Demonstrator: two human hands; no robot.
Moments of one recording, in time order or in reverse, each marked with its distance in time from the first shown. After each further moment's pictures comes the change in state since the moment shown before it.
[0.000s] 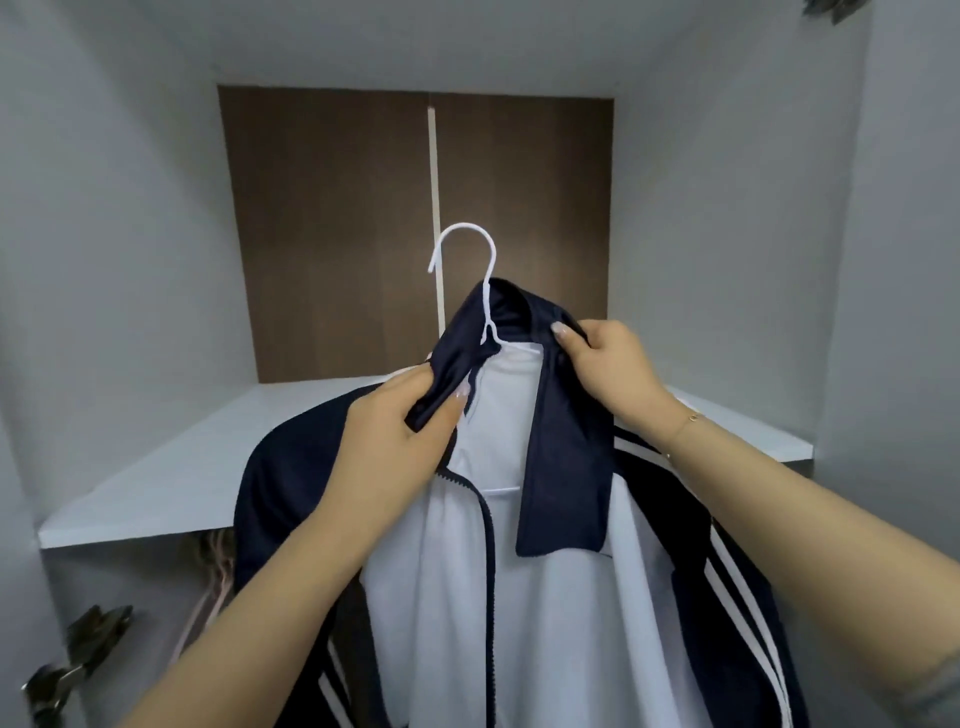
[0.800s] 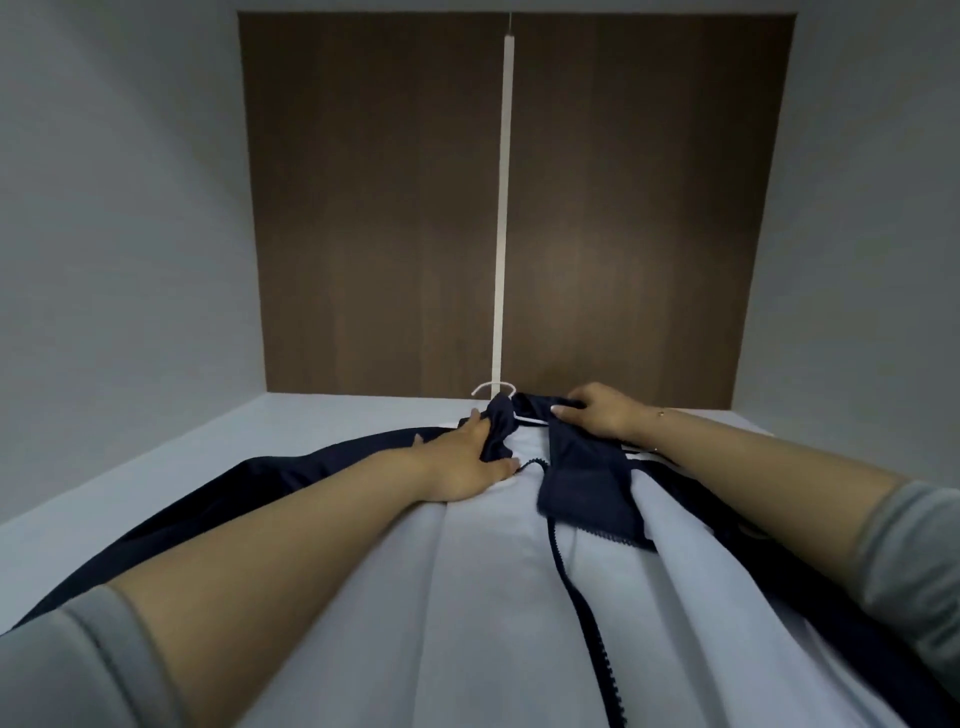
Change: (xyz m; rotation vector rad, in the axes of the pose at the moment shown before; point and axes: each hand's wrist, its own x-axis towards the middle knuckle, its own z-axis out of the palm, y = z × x) left_hand 0.166 -0.217 0.098 0.586 -0.737 -0.522; right_hand 0.205 0.144 0.176 -0.269 -0.687 0.031
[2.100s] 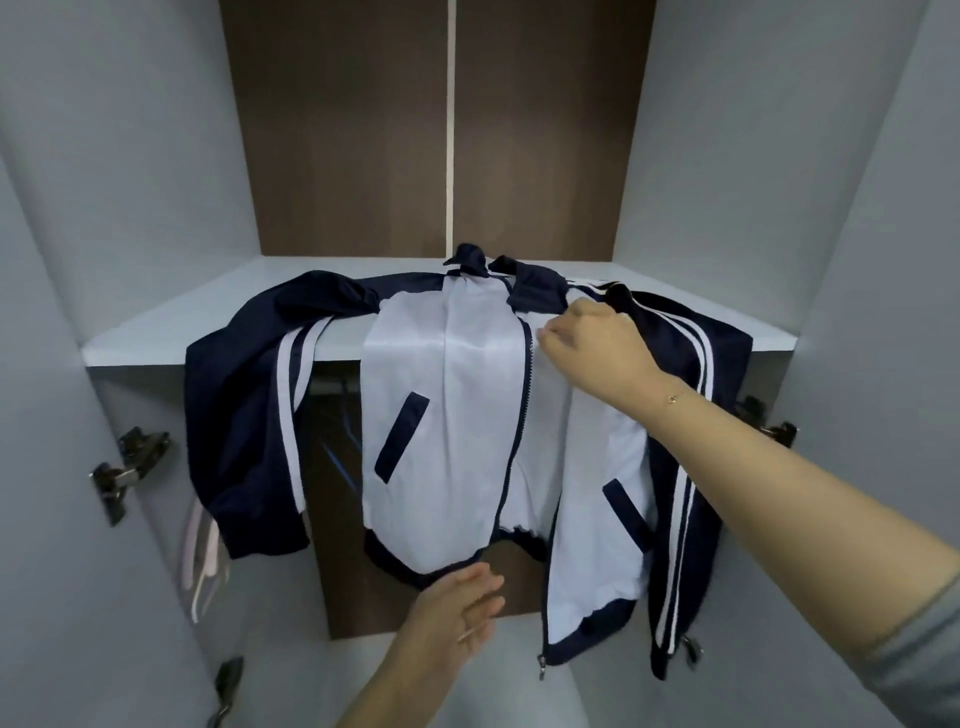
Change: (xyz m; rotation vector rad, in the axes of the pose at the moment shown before) left_hand -0.370 0.018 0.240 -1.695 -0.217 -0.589; right_hand -0.344 -0.108 0.043 -0.348 0.421 0.026
